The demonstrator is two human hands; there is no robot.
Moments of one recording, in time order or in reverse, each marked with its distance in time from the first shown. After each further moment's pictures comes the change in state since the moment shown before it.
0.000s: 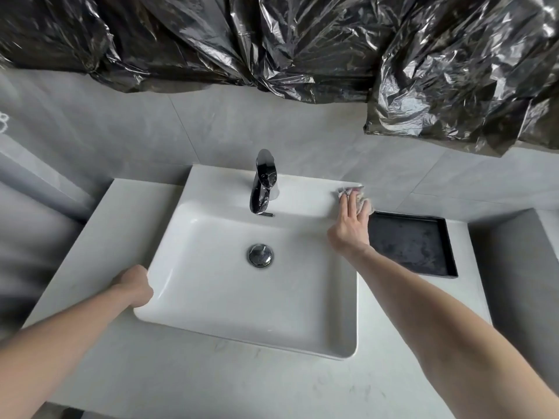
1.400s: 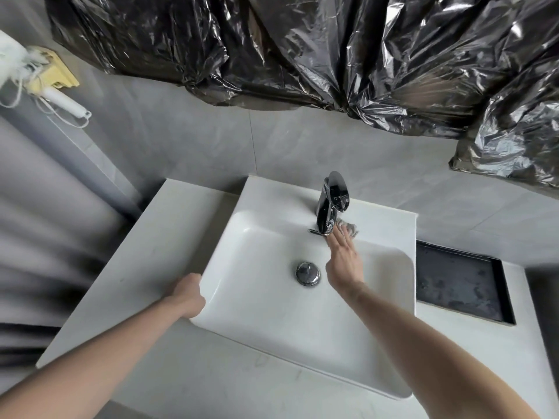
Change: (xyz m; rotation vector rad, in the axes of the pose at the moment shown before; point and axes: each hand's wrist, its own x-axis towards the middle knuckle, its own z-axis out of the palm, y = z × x) left_hand -0.022 -0.015 -0.004 -0.259 0.002 0.128; right_hand -0.034 -0.125 0.048 0.168 0.127 -0.348
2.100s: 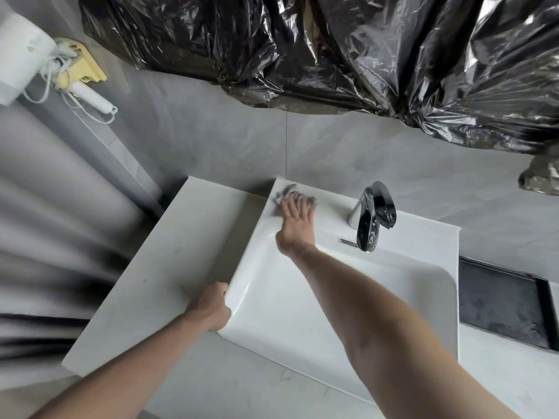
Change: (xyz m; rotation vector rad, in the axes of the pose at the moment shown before) left_hand 0.006 -0.011 -0.001 -0.135 -0.016 0.119; right_hand 0.111 -0.164 0.062 -0.129 -0.211 -0.042
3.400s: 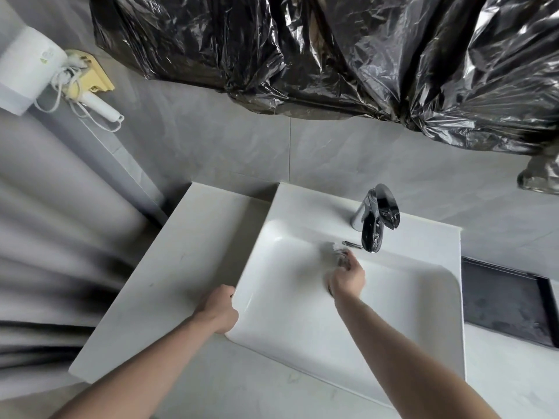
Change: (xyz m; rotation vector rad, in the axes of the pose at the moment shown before) left_hand 0.005 -0.006 0.003 -0.052 -0.031 -0.032; right_hand -0.098 0.074 0.023 1.044 0.375 0.827
